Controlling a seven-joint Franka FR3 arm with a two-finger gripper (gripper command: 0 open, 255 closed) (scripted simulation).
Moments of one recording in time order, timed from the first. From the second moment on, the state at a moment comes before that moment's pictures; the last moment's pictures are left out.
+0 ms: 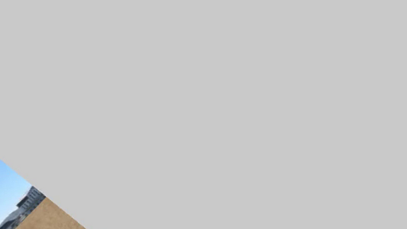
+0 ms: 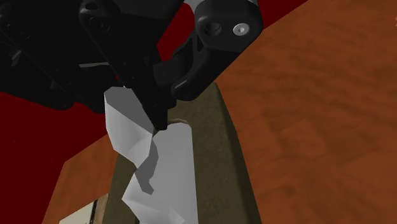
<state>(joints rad) -0.03 0.31 -0.25 -1.56 0.69 1.94 -0.48</state>
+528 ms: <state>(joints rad) -0.04 0.31 -0.25 -1.46 0.67 1.86 -0.43</state>
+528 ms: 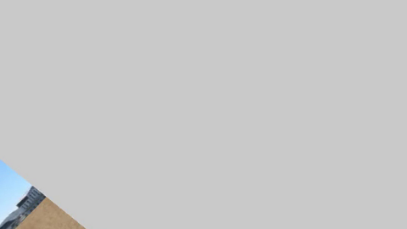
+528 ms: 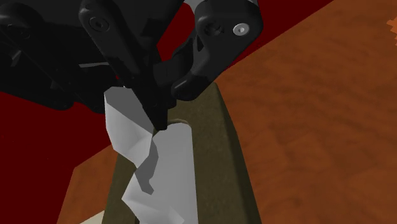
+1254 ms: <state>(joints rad) -0.06 0.26 -0.27 -1.42 0.65 1.76 -0.41</state>
